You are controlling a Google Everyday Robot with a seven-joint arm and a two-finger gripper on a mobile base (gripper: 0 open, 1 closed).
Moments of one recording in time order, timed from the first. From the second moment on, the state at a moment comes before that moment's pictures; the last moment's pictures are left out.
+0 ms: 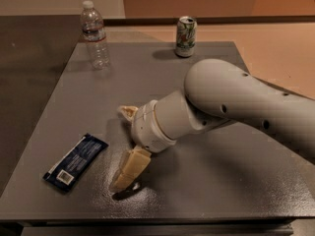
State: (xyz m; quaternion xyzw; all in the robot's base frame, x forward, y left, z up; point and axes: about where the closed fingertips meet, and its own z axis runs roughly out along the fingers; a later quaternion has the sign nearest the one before) arm 0.412 0.088 0.824 -0.66 0.62 0.26 0.33
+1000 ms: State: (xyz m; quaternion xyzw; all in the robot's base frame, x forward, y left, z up) arm 0.411 0.150 0.811 -0.63 0.63 0.33 0.33
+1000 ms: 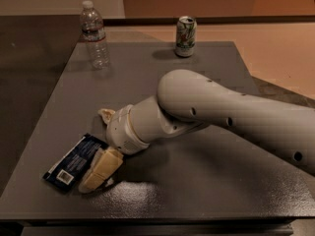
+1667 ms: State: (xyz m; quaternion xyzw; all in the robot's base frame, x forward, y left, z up) arm 0.408 0.157 0.811 -0.63 0.62 0.34 0.32
